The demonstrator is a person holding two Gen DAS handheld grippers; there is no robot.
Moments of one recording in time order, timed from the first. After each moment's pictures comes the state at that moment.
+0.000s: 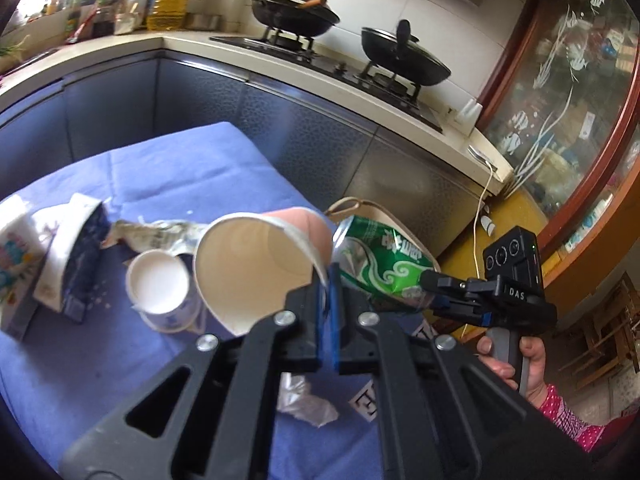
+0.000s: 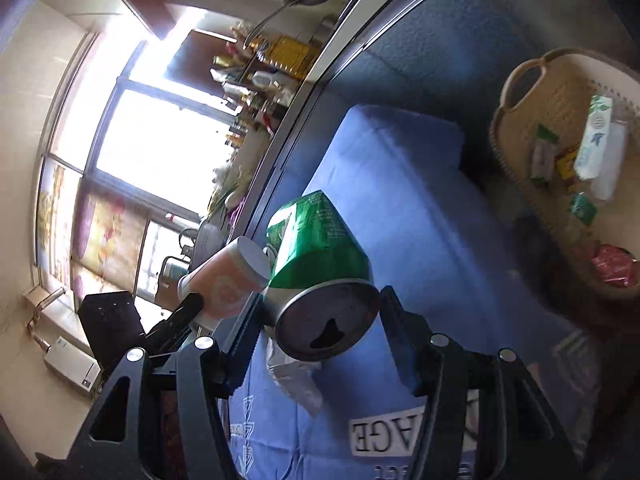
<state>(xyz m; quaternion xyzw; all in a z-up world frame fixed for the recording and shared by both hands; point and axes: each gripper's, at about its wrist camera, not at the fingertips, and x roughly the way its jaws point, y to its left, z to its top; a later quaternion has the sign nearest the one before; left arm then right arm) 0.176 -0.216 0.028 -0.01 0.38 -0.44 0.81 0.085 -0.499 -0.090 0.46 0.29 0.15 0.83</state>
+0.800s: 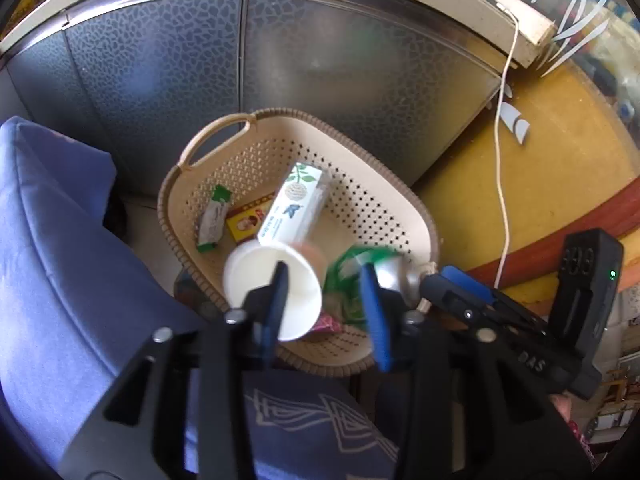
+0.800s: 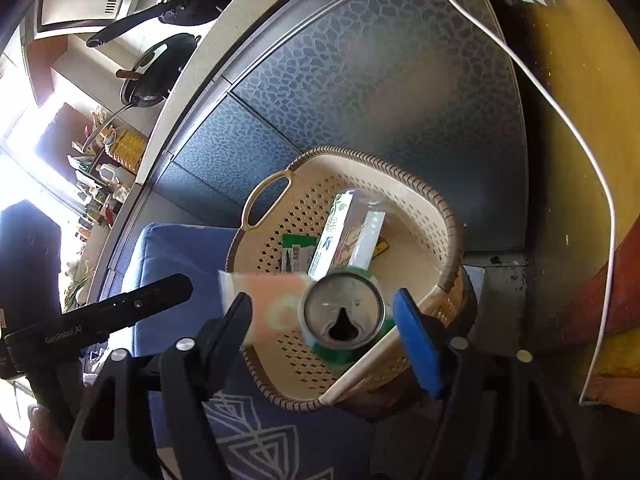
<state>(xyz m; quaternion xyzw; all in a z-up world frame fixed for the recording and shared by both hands) 0.182 -0.539 -0.081 0.18 0.50 -0.47 0.71 0.022 -0.638 -0.168 0.42 0.27 -0.17 0.85</state>
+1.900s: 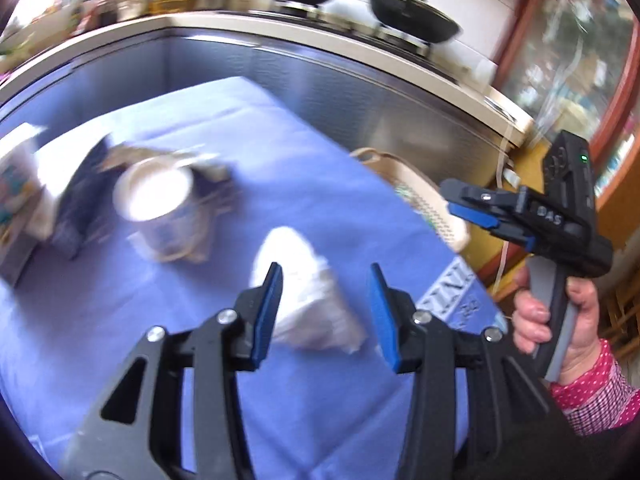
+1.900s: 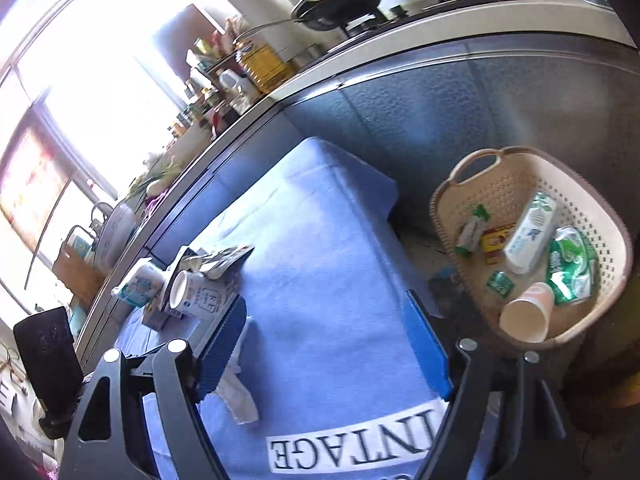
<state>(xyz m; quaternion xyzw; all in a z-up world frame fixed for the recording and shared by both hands) 0.137 -0.189 -0.036 0.03 0.40 -0.39 0.83 0.081 -0.450 -0.069 0.29 0.31 0.02 0.91</state>
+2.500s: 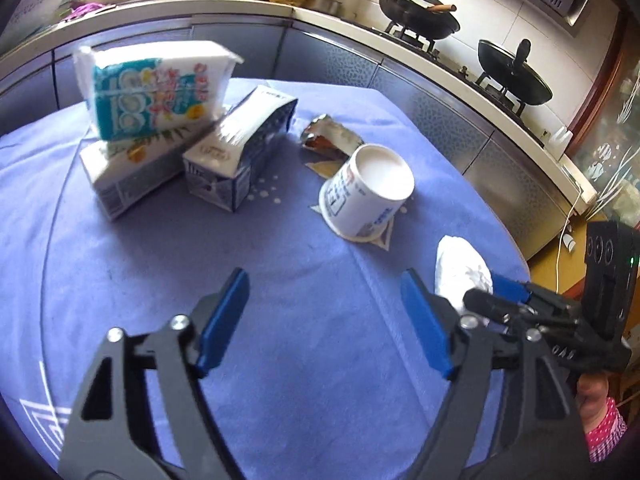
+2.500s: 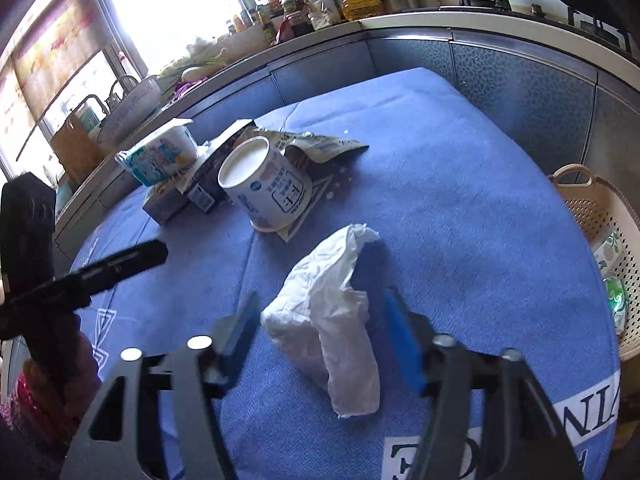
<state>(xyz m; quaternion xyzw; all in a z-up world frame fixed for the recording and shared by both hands) 0.189 -0.086 -0.056 -0.04 0.41 -0.28 0.87 0.120 -0.309 -0.094 0.12 0.40 0.08 0.90</state>
